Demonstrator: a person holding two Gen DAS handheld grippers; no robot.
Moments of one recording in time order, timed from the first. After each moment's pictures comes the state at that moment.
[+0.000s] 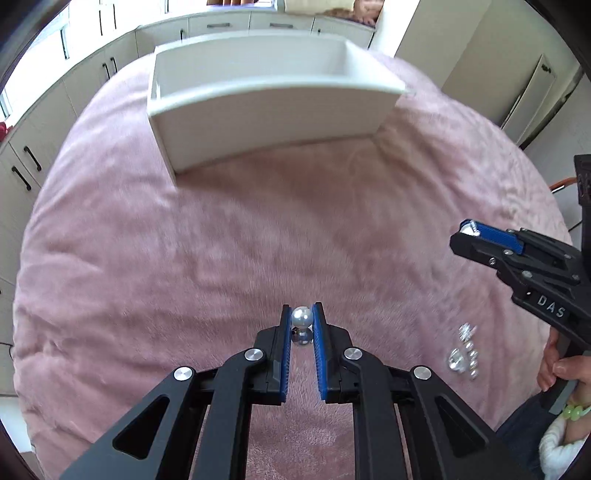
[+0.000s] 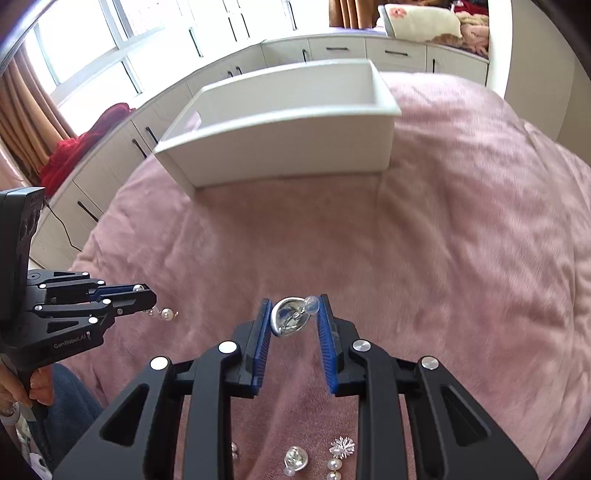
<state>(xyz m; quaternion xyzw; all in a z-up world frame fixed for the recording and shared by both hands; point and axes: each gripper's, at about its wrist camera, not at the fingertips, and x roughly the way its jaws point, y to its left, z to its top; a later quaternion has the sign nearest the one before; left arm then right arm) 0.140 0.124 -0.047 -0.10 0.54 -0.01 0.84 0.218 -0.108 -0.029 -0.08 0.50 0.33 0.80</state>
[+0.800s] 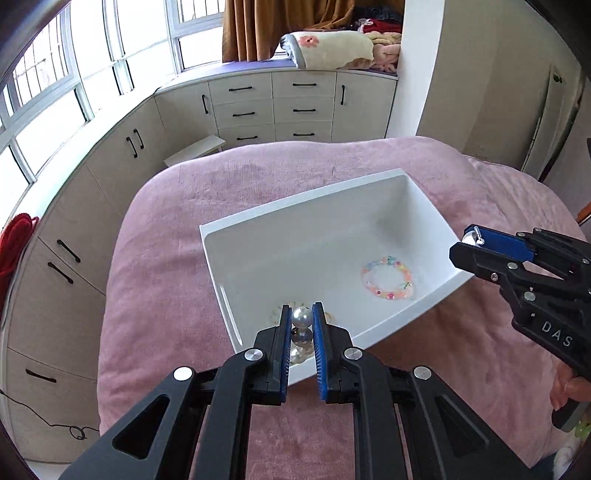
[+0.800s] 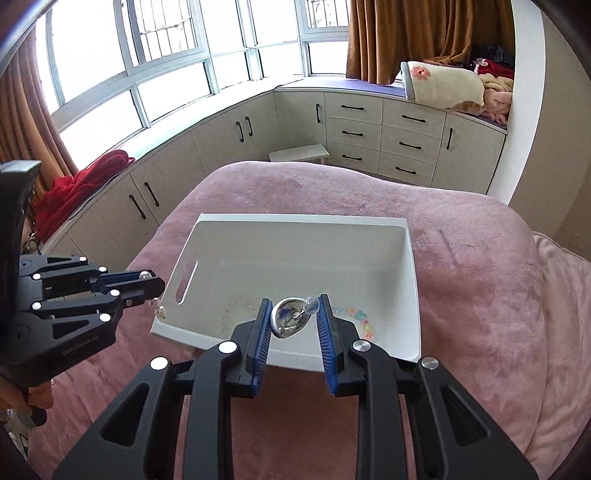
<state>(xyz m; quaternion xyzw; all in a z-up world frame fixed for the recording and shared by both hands) 0.306 0.202 0.052 -0.04 0.49 0.05 0.87 0.369 0.017 0.049 -0.10 0.44 0.34 0.82</state>
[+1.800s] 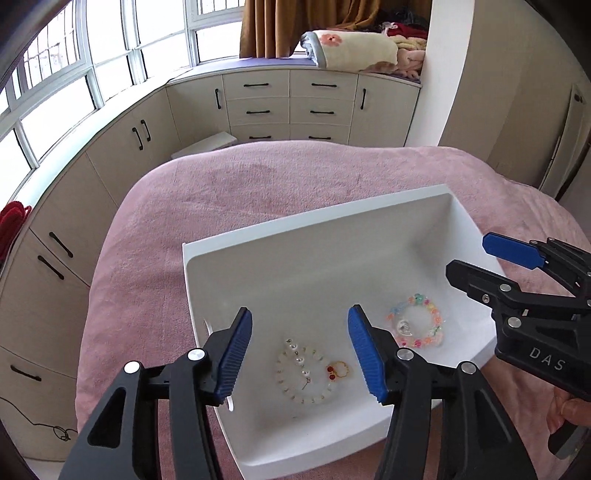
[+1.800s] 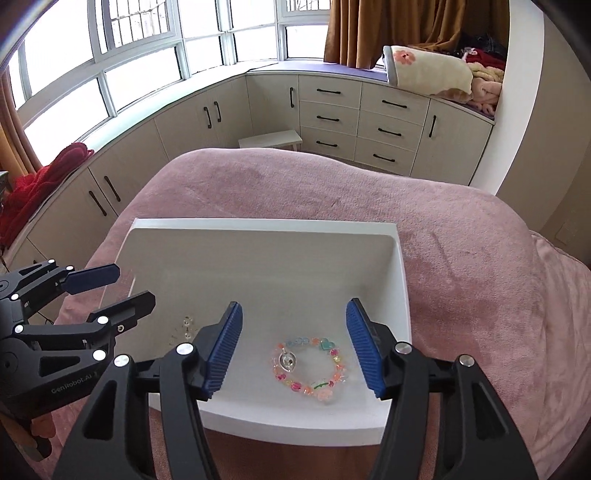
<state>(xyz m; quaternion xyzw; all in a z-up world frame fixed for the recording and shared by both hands) 0.349 0.211 0.019 -0.05 0.47 0.08 0.88 0.412 0.035 0.014 -0.12 0.45 0.29 0.84</state>
